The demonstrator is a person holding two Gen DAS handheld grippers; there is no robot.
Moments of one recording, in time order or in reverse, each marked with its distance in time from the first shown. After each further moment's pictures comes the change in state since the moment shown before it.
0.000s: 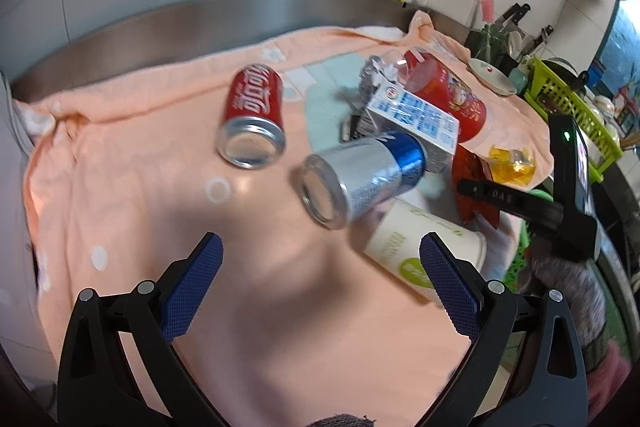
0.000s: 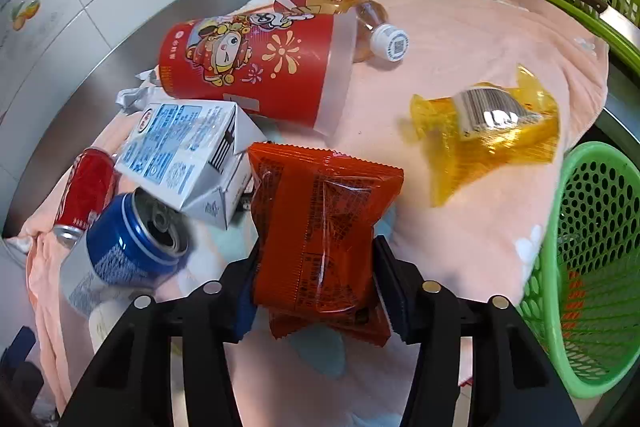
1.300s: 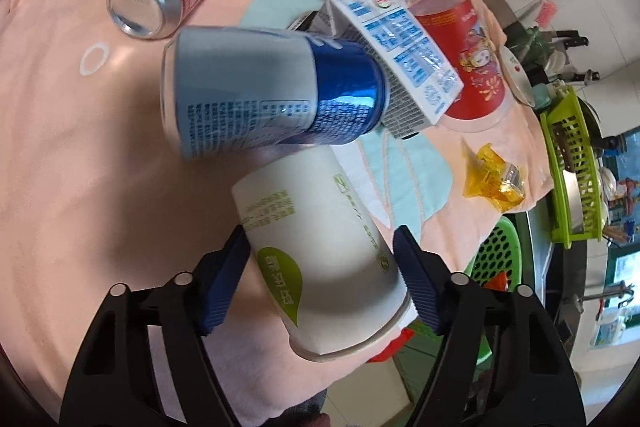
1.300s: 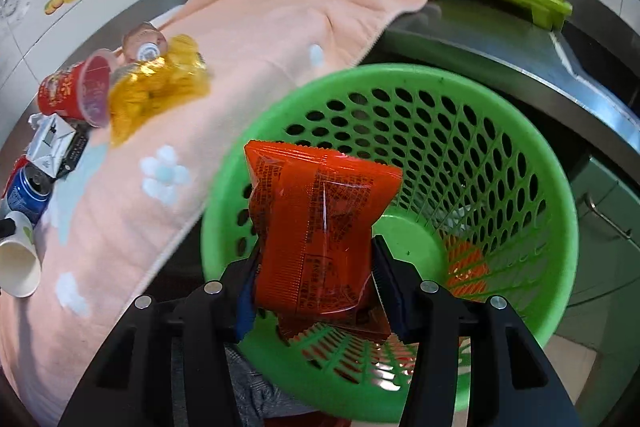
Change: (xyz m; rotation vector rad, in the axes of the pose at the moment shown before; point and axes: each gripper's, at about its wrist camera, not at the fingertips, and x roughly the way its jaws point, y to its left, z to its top) left arm 0.097 -0.063 0.002 -0.366 0.304 -0.100; right arm -0.059 -0.226 -0.076 0.113 -0.052 -0.151
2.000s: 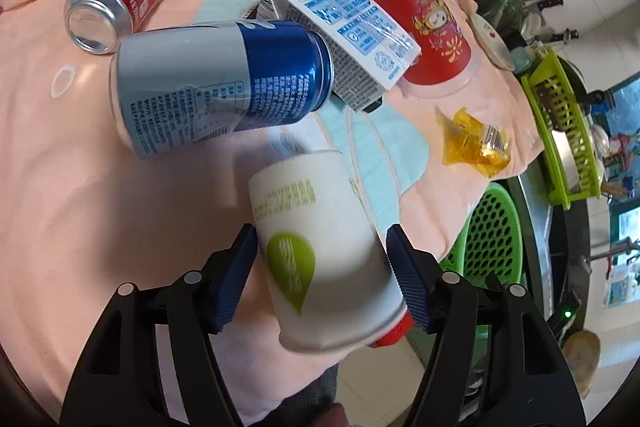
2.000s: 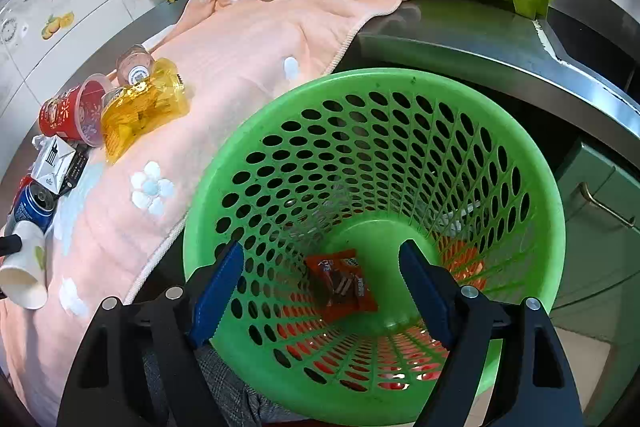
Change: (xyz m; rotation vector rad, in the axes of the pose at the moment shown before) left arm 0.003 -0.018 -0.007 0.123 0.041 -0.022; right arm -0.013 -0.021 -0.001 0.046 -0.045 0.029
